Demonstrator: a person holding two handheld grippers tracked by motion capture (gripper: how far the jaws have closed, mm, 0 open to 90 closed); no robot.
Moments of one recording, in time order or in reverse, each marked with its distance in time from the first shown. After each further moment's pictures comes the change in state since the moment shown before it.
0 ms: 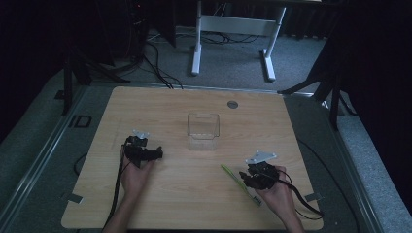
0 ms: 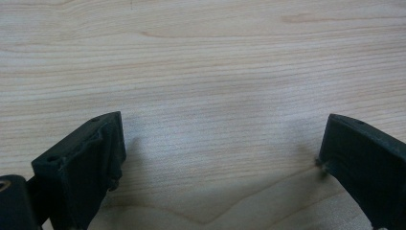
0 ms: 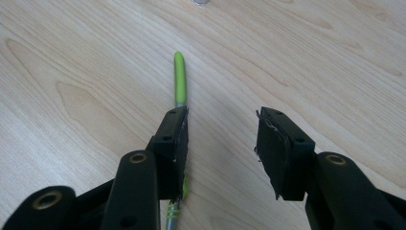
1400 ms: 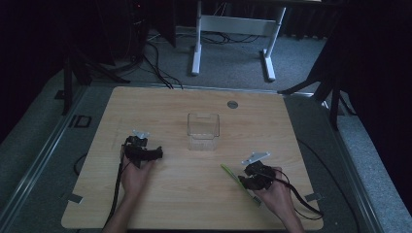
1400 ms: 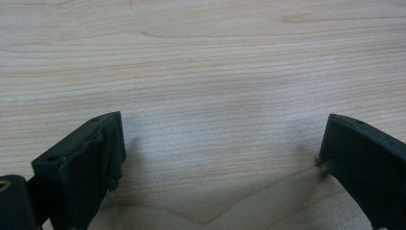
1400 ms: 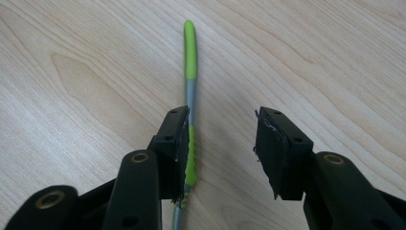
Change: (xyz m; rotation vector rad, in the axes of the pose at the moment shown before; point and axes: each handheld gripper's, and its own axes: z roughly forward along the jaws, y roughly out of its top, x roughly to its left) left arm 0.000 0.000 0.000 0.000 0.000 0.001; right arm 0.001 0.000 0.014 0.102 0.041 -0.008
